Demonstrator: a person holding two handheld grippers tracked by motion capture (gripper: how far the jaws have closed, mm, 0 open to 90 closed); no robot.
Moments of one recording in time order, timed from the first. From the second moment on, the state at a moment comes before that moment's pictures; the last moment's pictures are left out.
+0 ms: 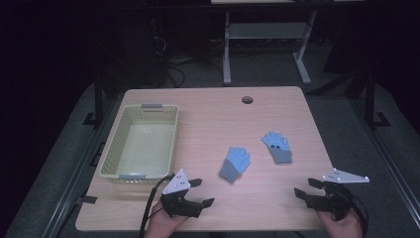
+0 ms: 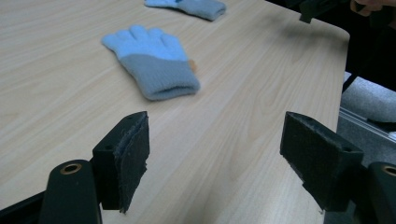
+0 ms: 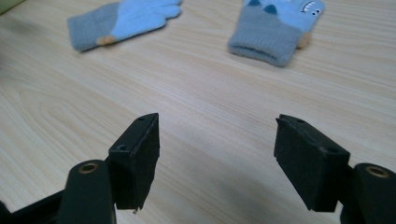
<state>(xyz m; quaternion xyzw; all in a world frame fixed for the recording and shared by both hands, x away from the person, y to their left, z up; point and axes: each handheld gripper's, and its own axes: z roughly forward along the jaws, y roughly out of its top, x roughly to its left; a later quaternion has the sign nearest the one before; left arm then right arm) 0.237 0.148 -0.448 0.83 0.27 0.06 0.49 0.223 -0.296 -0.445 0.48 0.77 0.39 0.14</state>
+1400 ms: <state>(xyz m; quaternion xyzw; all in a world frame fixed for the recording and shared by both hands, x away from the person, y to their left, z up) 0.241 0.151 -0.449 0.83 0.25 0.06 0.50 0.305 -0.271 -0.395 0.41 0.83 0.35 0.13</state>
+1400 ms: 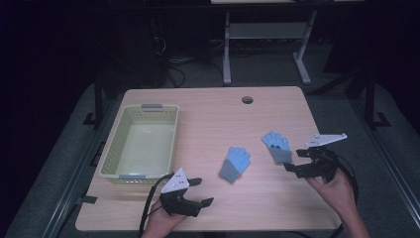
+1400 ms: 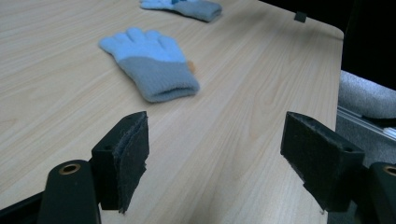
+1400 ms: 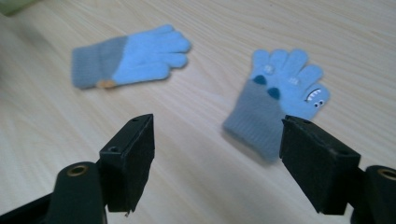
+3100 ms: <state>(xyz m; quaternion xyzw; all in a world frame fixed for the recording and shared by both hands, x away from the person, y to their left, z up) 0.236 0.147 -0.449 0.83 0.25 0.06 0.49 0.403 -0.248 -0.448 0.42 0.88 0.21 0.09</state>
